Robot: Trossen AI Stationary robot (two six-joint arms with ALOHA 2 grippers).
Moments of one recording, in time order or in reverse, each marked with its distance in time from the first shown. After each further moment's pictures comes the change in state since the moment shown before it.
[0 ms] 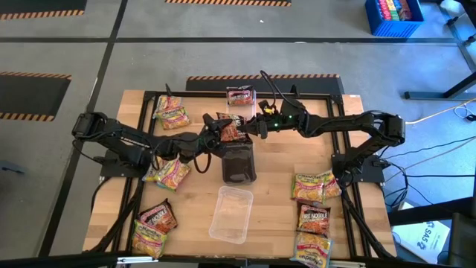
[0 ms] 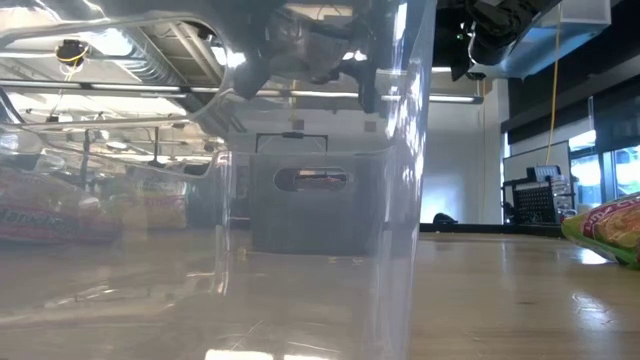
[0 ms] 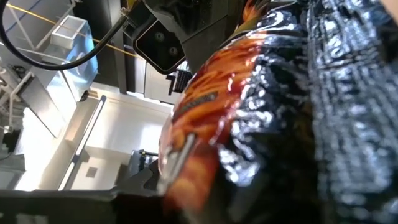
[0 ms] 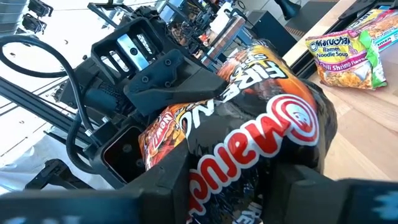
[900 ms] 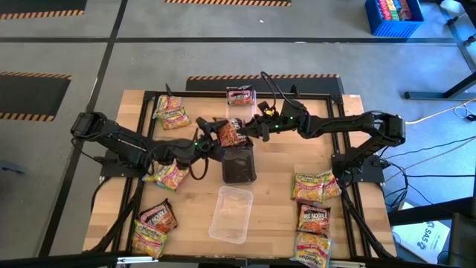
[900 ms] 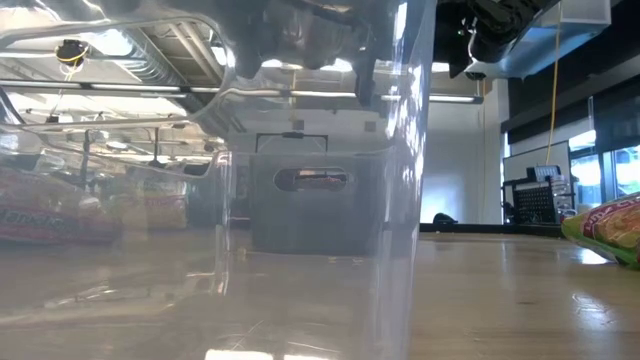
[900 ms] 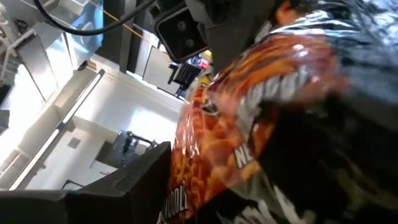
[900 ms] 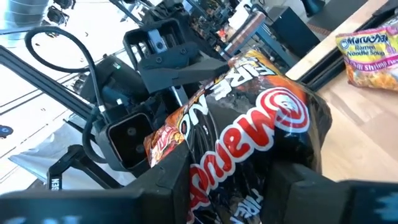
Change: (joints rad) left arm -0.098 -0.018 0.001 0.016 -0.136 -0.187; right arm 0.002 -0.002 0.003 0.036 -0.035 -0.006
